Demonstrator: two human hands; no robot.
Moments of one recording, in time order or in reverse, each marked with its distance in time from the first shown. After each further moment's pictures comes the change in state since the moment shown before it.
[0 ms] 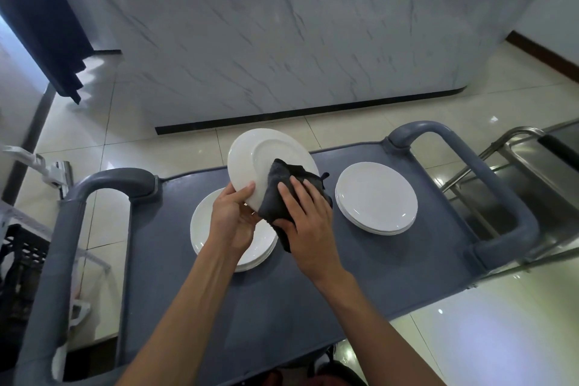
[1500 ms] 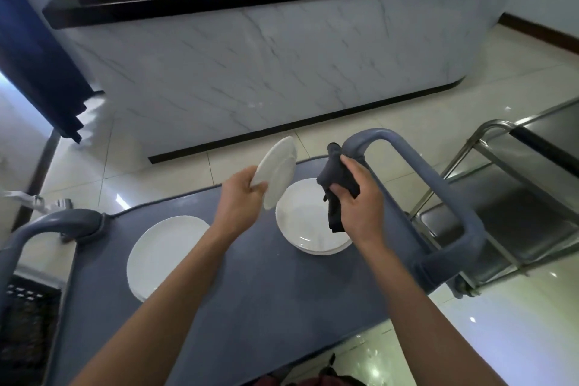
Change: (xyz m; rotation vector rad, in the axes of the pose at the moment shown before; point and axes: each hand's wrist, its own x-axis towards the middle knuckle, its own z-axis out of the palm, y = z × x) left_hand 0.035 -0.080 0.157 1.322 -0.055 0.575; right_hand 0.030 0.198 -0.151 0.596 0.167 0.539
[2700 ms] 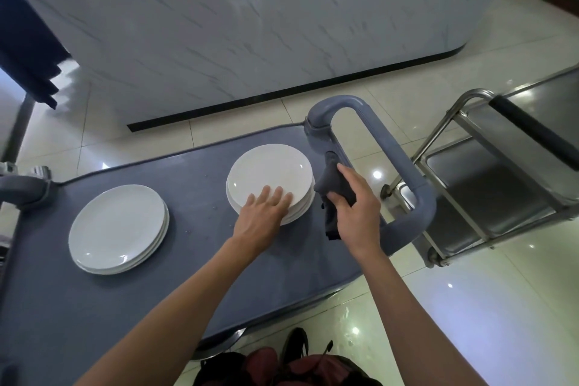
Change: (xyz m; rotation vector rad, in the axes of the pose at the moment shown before) left_hand -0.055 -0.020 0.174 0.957 -0.460 0.328; right_hand -0.026 0.083 -0.100 -0.077 -0.056 0.082
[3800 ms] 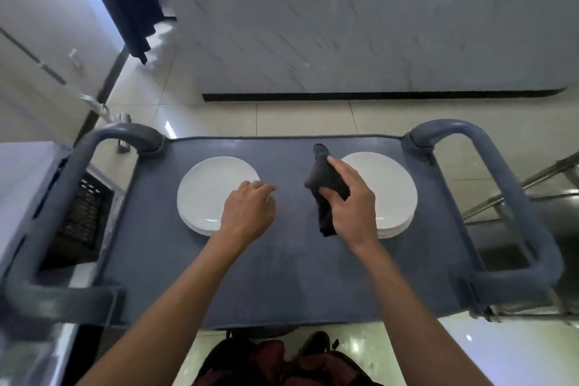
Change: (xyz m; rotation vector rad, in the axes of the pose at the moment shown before) left_hand -0.115 -0.164 -0.010 -0.355 0.242 -0.503; right_hand -0.018 -0.096 0.165 0.026 -0.275 -0.195
